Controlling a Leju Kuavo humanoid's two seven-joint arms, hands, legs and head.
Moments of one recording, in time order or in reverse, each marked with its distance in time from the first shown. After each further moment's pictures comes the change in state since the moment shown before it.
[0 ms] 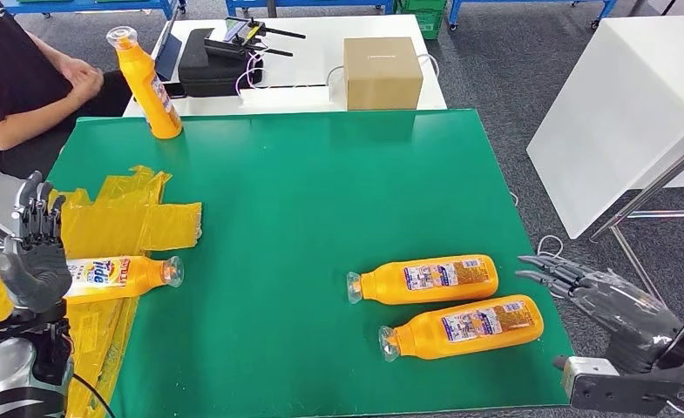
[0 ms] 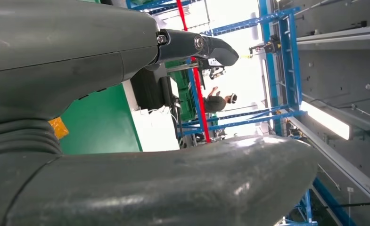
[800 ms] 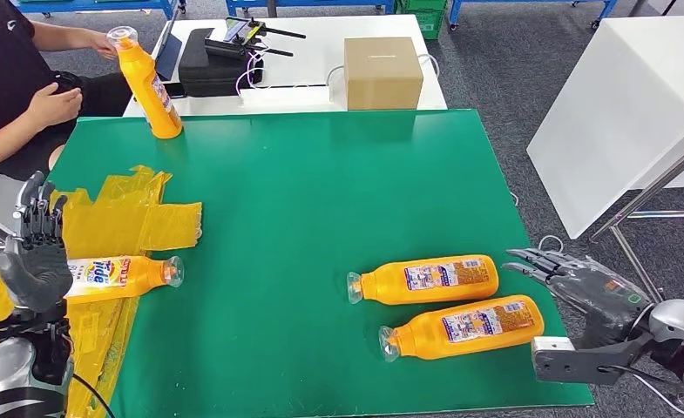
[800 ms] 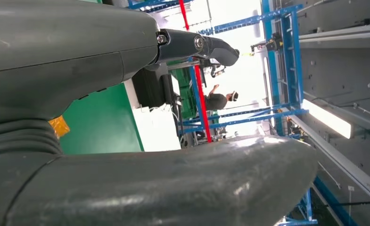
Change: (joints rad) left arm -0.001 0.000 0.000 0.000 0.006 -0.011 0.012; right arm -0.233 -0.005 0.266 0.125 0.130 0.024 0.056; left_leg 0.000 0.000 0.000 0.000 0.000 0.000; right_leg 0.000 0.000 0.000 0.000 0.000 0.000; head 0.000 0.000
